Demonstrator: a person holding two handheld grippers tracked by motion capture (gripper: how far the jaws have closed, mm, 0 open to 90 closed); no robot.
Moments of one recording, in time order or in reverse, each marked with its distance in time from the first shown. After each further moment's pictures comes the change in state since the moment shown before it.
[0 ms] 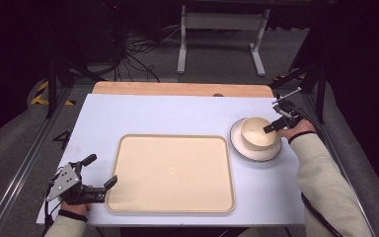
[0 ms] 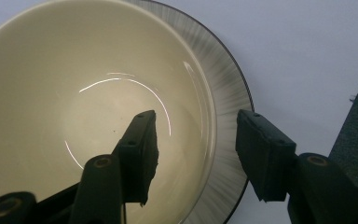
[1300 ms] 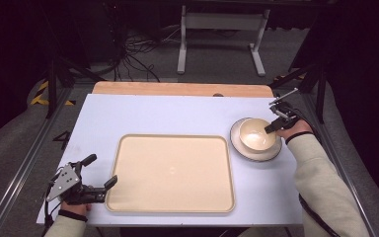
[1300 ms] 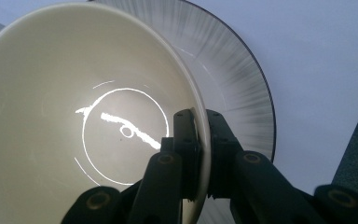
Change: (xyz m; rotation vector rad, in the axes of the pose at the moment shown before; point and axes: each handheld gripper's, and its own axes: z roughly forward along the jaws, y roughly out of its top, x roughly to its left) left arm 0.000 0.000 0.000 -0.001 0.001 0.004; right arm 0.012 0.003 0.000 0.027 -0.005 0.036
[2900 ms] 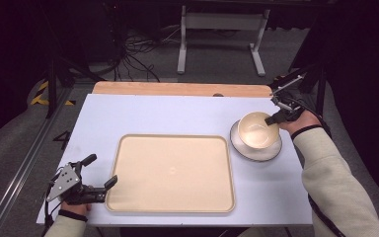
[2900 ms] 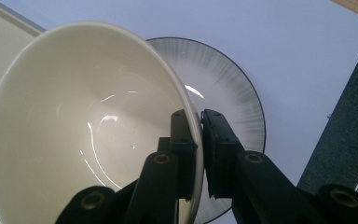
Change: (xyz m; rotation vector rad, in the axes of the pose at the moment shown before) left arm 0.000 0.000 0.000 -0.001 0.001 0.002; right arm 0.032 0.013 -0.058 -0.054 -0.026 -0.107
